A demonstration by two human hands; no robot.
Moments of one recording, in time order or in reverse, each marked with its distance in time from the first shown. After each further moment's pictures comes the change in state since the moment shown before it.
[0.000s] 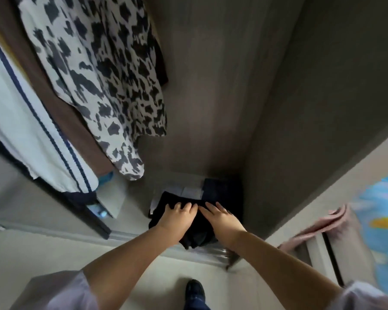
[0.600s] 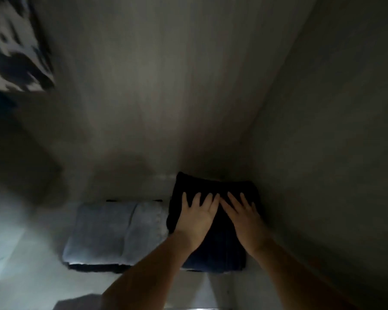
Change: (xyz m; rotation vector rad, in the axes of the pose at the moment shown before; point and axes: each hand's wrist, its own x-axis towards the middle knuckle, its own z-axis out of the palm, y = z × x) left_hand 0.415 0.058 0.198 -0.108 0.231 0.168; right_hand 0.281 0.267 0.179 -0.212 0.215 0.322
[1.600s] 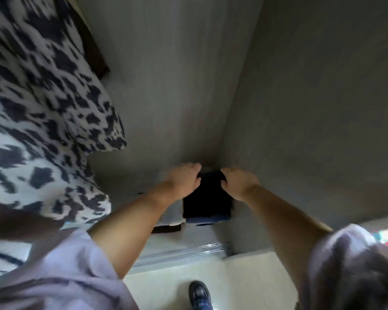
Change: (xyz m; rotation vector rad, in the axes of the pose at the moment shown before) left_hand -0.166 -0.051 -0.330 -0.175 0.004 0.114; right_hand -0.140 -0.061 -0.315 0.137 -0.160 0.195
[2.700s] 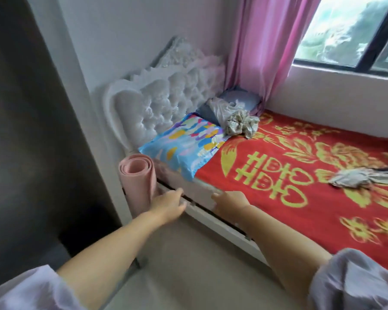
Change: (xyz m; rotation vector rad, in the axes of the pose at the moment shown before) left_hand -0.285 0.451 -0.015 -0.033 -0.092 0.591; right_hand -0.615 0.156 0.041 0.021 0.069 0.591
